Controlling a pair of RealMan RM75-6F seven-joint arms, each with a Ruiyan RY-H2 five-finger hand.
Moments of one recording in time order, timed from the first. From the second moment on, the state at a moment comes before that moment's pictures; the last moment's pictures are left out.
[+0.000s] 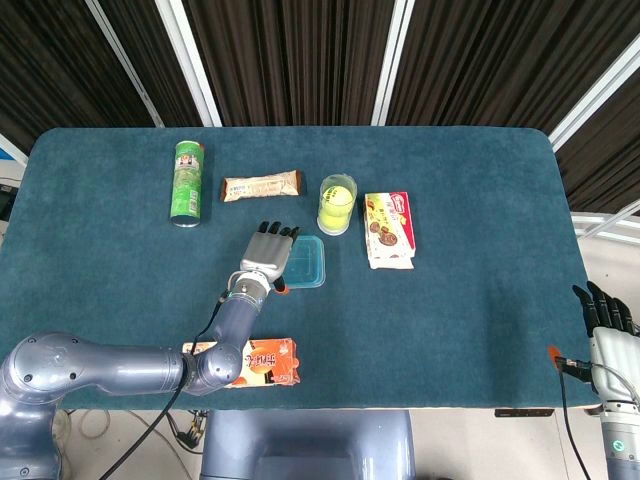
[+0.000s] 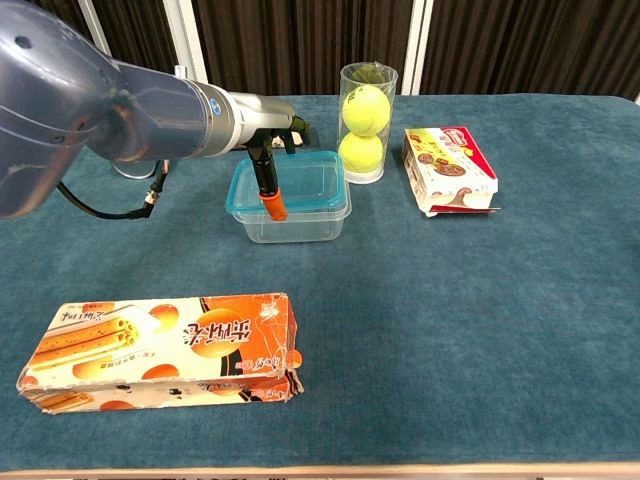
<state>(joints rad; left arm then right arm) -1.31 -1.66 -0.24 -1.45 0.08 0.98 0.83 0.05 -1.13 0.13 -1.68 -1.32 1.44 -0.02</state>
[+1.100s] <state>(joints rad) -1.30 -1.69 -0.26 -1.41 0.08 0.95 0.85 0.05 -1.12 0.13 -1.69 -1.31 1.43 -0.02</state>
